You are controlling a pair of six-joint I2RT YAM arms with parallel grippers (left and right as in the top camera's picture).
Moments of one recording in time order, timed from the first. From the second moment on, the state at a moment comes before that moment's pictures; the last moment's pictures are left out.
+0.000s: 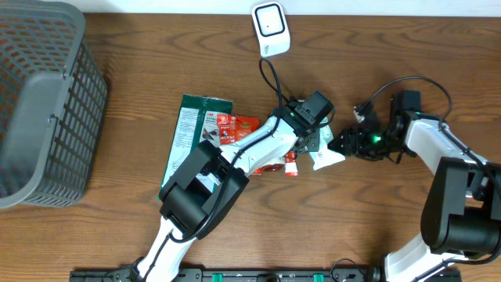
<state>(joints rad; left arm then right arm) -0.79 2.19 1.57 -0.60 0.03 -0.71 -0.11 1.82 1.01 -0.69 -0.66 -0.06</state>
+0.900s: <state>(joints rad) -0.75 2.19 1.60 -0.61 0.09 -0.62 -0.17 1.83 0.99 -0.52 -0.73 -0.05</state>
